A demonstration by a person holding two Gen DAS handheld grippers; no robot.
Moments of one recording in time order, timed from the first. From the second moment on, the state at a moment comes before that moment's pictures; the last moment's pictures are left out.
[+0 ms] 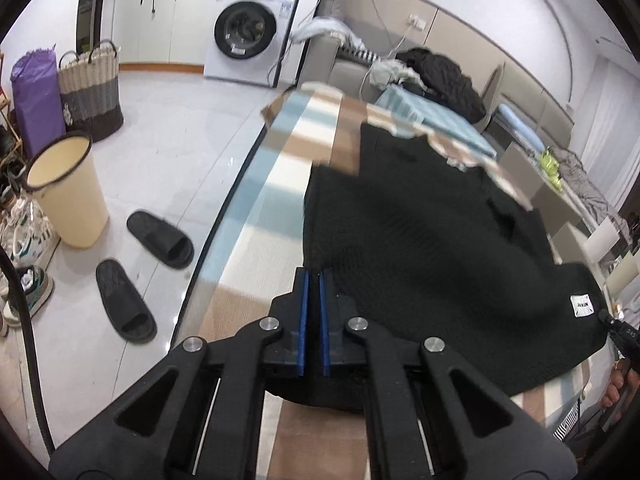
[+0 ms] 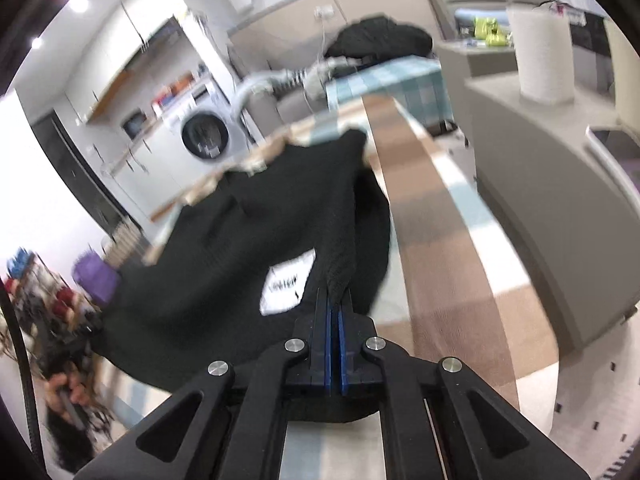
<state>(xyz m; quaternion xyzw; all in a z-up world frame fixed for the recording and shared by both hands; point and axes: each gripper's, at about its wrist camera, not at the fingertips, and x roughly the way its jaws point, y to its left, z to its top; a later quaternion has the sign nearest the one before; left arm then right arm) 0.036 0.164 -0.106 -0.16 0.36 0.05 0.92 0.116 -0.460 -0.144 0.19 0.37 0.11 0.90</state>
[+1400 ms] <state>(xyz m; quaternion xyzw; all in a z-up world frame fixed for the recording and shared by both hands) 0.180 0.128 -0.162 -0.11 0.44 0.03 0.89 0.206 -0.417 -0.184 0.14 0.44 0.03 0.88</state>
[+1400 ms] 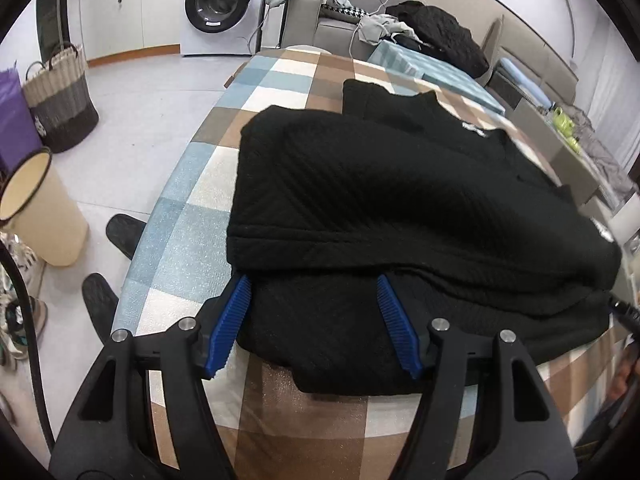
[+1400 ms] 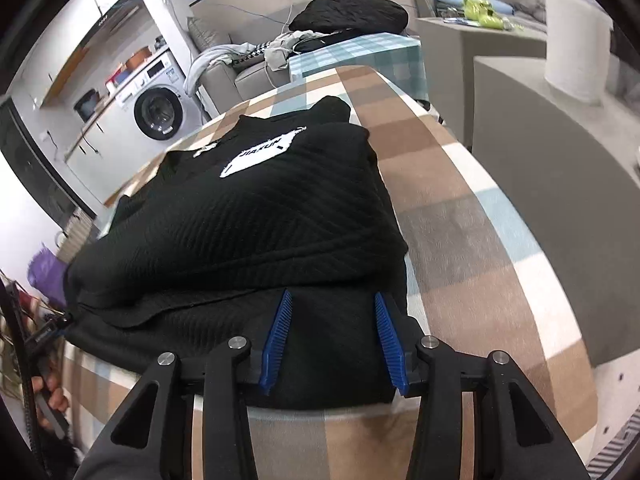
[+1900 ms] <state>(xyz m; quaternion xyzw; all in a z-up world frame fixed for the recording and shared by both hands) 0.137 0.109 -0.161 -0.08 0.42 0.02 0.90 0.210 -0.418 -0.188 0.12 0.46 0.03 0.88</state>
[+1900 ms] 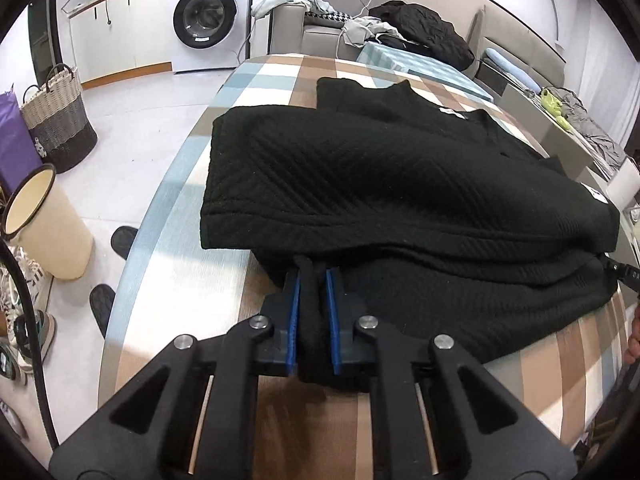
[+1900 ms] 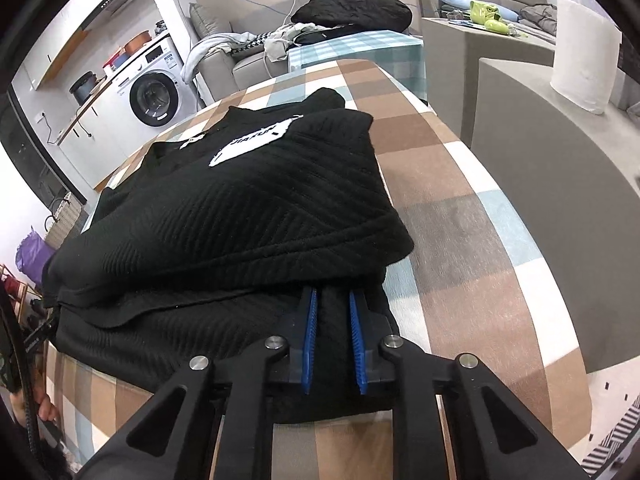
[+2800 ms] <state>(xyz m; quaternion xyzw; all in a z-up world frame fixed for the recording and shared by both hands) 0.080 0.173 -0.129 -0.17 0.39 0.06 0.90 0.202 -0.446 -0.162 0.20 0.39 0.09 0.89</state>
